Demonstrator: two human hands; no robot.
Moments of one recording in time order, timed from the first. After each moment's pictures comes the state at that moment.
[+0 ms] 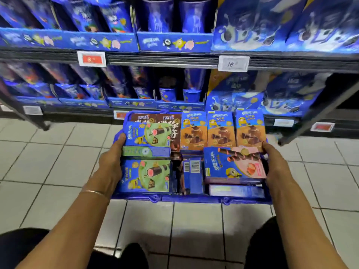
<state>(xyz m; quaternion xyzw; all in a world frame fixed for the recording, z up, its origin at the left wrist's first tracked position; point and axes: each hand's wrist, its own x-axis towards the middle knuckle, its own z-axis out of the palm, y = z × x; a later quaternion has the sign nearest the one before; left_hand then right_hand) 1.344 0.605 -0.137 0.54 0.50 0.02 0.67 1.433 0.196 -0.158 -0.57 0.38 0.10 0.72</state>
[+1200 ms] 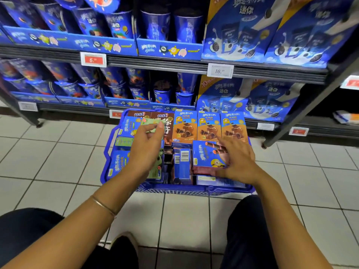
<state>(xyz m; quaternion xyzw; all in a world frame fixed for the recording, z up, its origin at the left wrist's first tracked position) 1.327 0.488 -0.058 0.73 0.28 0.06 0.62 1.382 0.218 -0.089 -0.95 -0.15 0.15 0.22</state>
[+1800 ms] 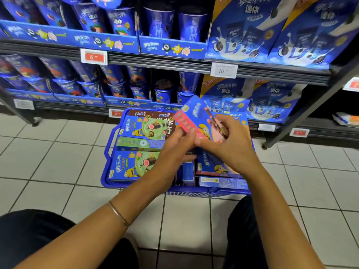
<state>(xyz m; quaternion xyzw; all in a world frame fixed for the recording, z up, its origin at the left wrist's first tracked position) 1.313 0.446 -0.043 0.62 0.11 -0.05 0.78 1.369 0.287 -0.025 -0.89 -0.08 0.02 0.45</state>
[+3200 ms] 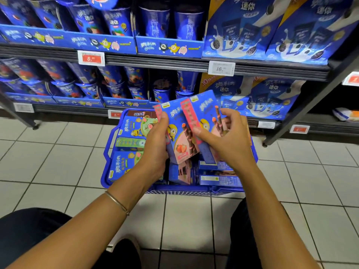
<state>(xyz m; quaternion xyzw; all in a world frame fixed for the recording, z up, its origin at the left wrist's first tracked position) 1.331 0.460 -0.032 0.51 0.25 0.00 0.82 1.367 0.294 -0.028 -0.83 -0.05 -0.06 0.55</state>
